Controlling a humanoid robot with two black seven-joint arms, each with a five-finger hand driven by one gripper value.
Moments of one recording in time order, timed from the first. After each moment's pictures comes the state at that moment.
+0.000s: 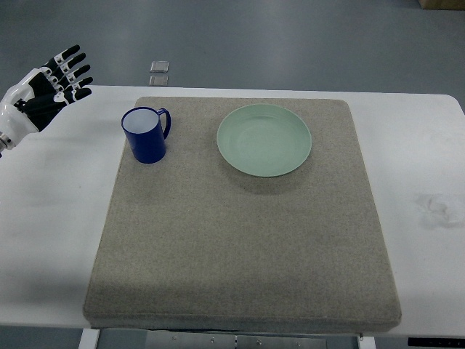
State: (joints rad) left arm -0.66 0.65 -0.74 -0.73 0.32 -0.54 -0.48; right arm 0.00 0.00 0.06 0.09 0.01 0.16 0.23
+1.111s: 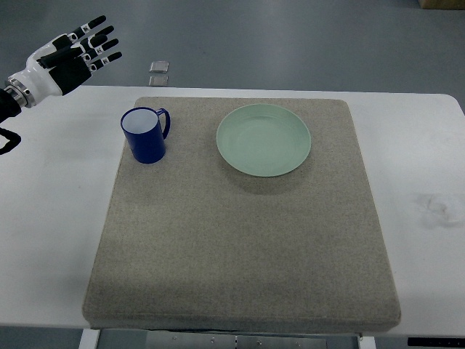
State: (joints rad) left arm -0.89 0.52 -0.74 -0.58 -0.05 -0.61 0.06; right arm 0.00 0.00 0.06 0.09 0.01 0.16 0.23
